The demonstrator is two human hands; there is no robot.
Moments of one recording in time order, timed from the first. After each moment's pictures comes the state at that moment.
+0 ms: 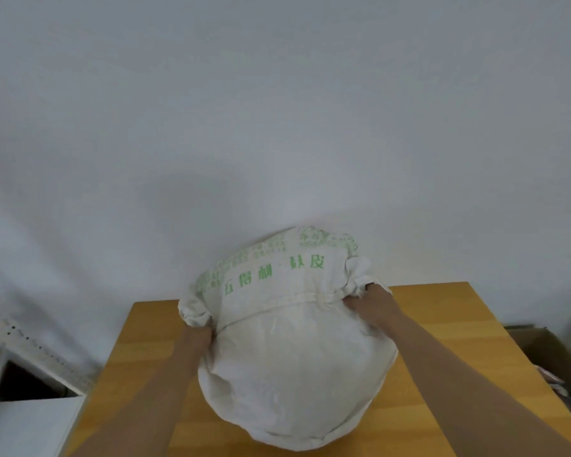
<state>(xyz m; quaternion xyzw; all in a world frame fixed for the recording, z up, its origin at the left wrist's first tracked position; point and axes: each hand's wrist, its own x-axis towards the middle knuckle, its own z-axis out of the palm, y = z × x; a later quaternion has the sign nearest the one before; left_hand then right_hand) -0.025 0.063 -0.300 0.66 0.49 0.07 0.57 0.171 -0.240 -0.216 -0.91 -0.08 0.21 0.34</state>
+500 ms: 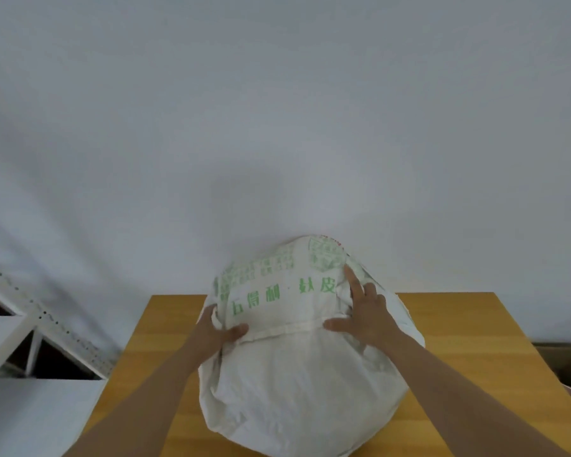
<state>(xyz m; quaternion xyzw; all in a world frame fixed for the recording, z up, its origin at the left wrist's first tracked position) -0.021 0.032 -0.267 0.75 0.43 0.01 0.51 0.177 -0.239 -0.238 -0.92 -0.31 0.13 0.22</state>
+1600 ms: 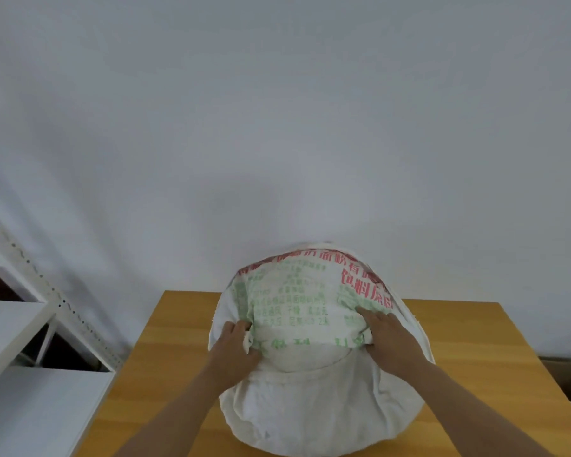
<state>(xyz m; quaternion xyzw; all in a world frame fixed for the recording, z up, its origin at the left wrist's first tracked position) -0.061 -0.014 -0.280 0.91 0.30 0.03 0.29 0.137 -0.273 -0.245 -0.92 -0.37 0.07 0.11</state>
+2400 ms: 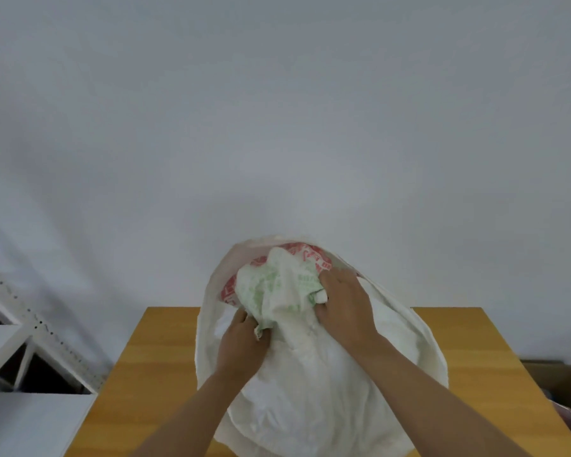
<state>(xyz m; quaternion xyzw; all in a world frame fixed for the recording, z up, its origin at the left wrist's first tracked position) -0.001 -0.071 -0.228 0.89 0.29 0.18 0.29 0.130 -0.222 -0.170 -0.83 -0.42 -0.22 0.29</state>
